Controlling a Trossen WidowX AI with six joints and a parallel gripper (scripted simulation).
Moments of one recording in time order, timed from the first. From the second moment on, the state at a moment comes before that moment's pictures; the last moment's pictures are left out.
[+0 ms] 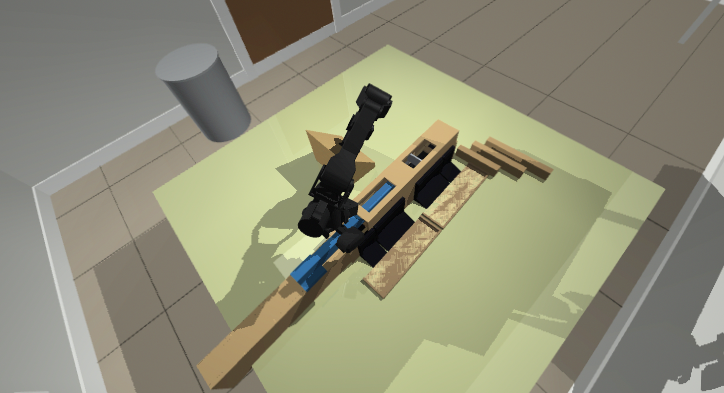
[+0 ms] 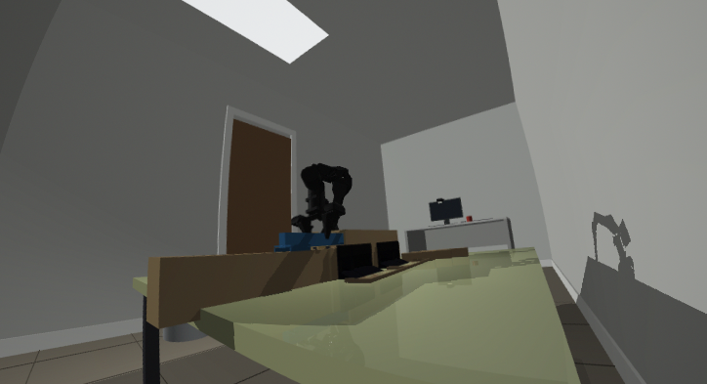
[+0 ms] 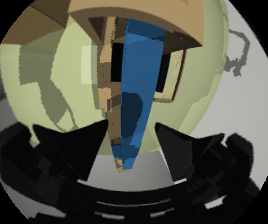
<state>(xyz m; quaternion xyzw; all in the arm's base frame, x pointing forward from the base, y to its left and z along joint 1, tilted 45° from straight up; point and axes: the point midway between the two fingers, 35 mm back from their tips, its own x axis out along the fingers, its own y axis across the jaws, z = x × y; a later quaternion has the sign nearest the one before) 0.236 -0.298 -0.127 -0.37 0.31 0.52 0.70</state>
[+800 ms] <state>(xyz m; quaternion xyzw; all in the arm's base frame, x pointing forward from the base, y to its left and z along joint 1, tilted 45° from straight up) 0.232 -0.290 -0.120 -0.38 0.32 0.51 0.70</state>
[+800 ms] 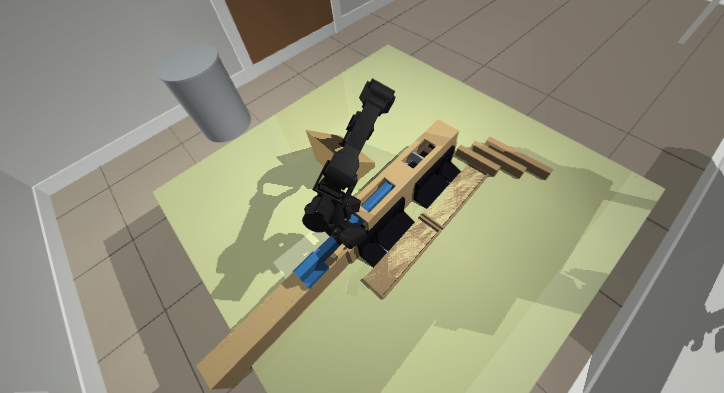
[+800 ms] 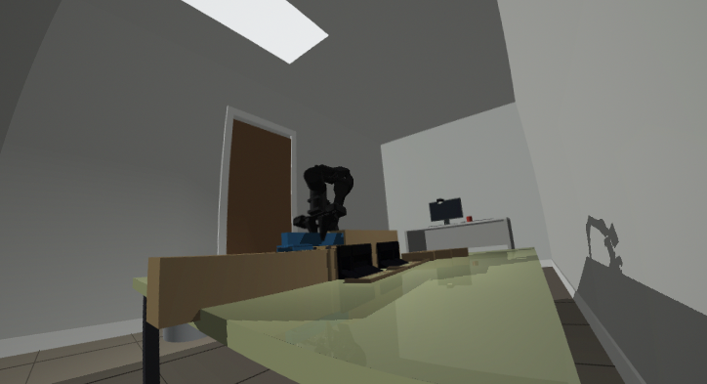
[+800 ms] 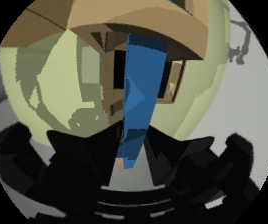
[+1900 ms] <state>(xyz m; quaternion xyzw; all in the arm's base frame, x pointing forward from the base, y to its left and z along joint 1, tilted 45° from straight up) 0.232 -0.283 -0.073 -0.38 0.32 0.51 0.70</state>
